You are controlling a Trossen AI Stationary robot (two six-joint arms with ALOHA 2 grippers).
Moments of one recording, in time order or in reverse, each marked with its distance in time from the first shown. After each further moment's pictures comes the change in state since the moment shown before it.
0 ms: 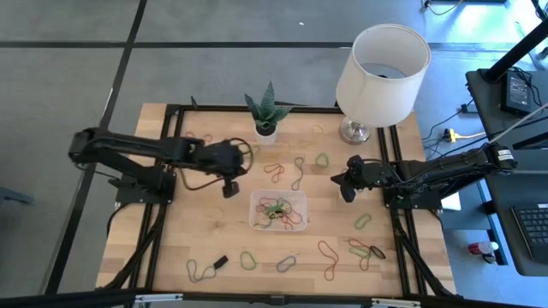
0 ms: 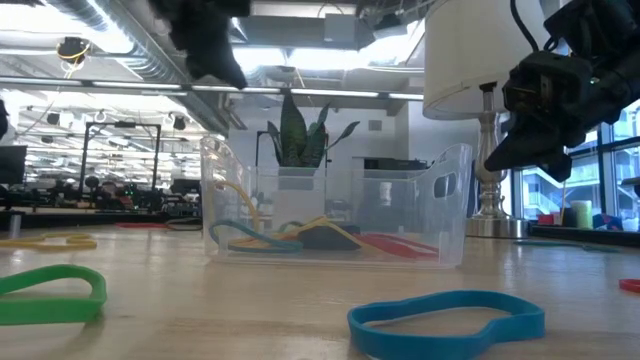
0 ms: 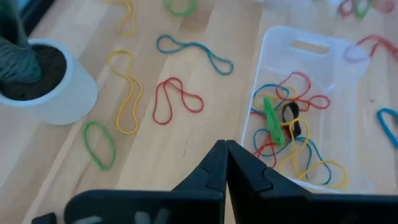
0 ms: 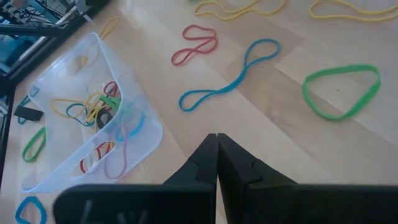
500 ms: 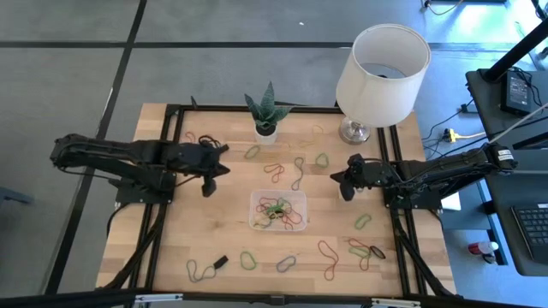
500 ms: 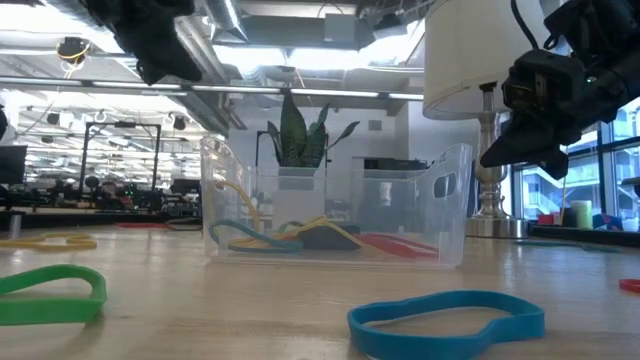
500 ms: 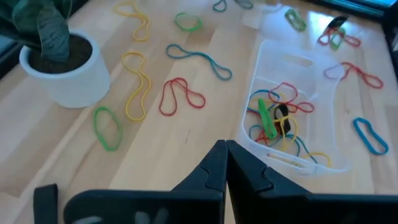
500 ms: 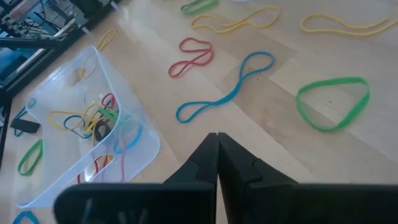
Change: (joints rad) left arm -0.016 -0.359 -0.254 0.061 -0.025 -0.068; right arm 0.000 0.000 0.000 0.021 0.044 0.000
